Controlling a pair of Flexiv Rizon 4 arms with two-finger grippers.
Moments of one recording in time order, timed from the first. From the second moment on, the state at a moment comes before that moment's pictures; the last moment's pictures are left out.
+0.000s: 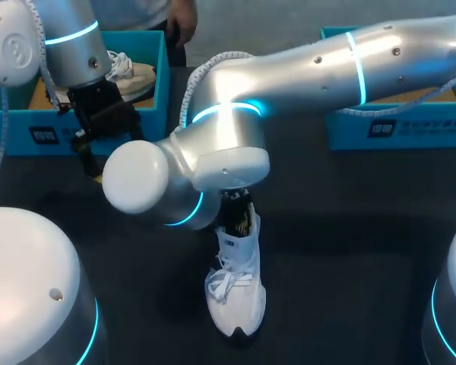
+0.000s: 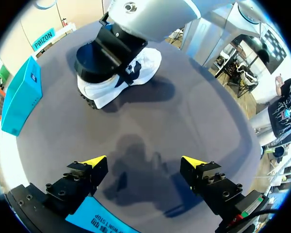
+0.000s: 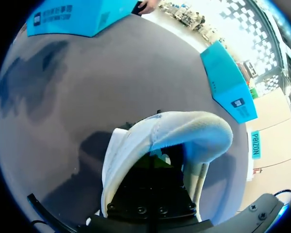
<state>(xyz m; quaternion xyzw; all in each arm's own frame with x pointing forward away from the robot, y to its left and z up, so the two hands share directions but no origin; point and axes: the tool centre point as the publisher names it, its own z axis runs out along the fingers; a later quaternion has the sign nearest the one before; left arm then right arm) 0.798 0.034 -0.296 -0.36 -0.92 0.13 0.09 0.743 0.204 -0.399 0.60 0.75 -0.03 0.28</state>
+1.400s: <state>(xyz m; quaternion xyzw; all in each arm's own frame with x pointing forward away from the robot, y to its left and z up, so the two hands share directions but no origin) 0.800 0.043 -0.296 -0.37 -0.91 0.13 0.11 0.747 0.187 -0.386 0.59 0.74 -0.08 0.32</state>
